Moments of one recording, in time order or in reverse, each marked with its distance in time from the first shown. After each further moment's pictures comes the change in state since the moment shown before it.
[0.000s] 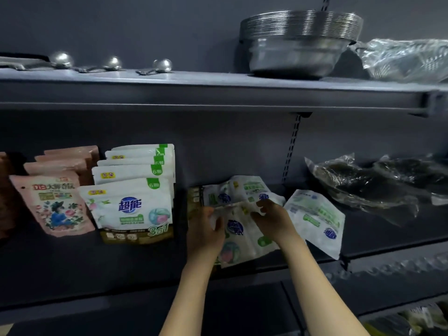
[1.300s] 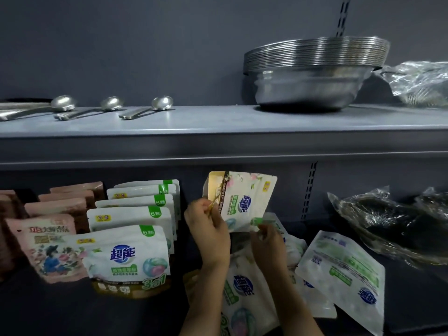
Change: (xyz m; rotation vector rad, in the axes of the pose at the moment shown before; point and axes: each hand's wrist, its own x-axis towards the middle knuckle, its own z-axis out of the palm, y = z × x) left_hand 0.091 0.036 0.029 -0.222 0.644 0.295; right_hand 0.077 -0.006 0.044 0.353 0.254 -0.039
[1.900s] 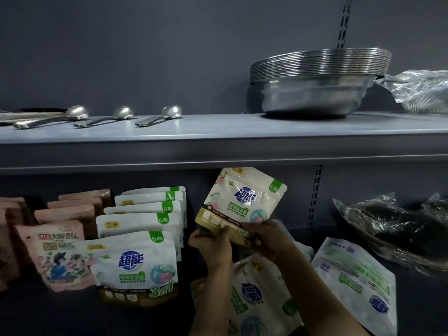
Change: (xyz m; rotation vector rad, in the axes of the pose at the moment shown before) left_hand -0.006 -0.019 0.015 -0.520 0.027 -0.816; right_hand 0.034 -0.022 -0.004 0.869 -0.558 0.258
